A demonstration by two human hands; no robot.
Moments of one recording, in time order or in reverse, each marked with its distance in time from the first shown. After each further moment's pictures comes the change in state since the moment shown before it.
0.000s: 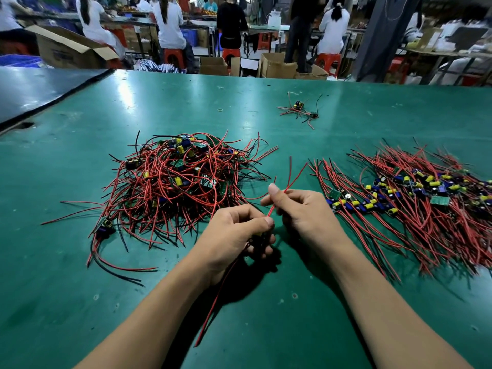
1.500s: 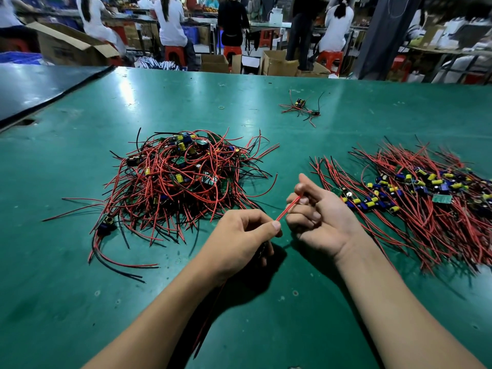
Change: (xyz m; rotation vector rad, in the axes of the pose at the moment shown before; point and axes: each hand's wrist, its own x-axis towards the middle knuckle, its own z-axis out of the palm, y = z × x) left_hand -0.005 -0.005 0.004 0.281 -0.033 0.085; right_hand 0.012 -0.011 -0.017 0.957 -0.098 0.470
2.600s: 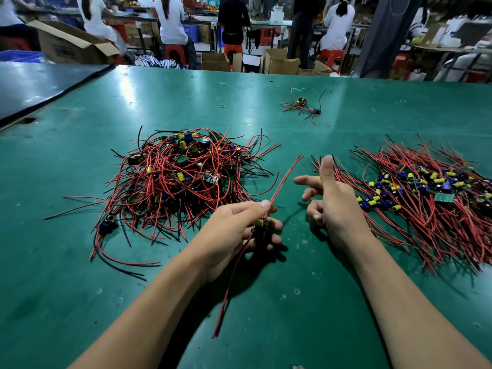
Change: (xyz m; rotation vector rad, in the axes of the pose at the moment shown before) left_hand 0.003 0.009 -0.008 -0.430 -0.015 -0.172; right_hand 0.009 -0.008 -0.018 -0.787 0.281 -0.537
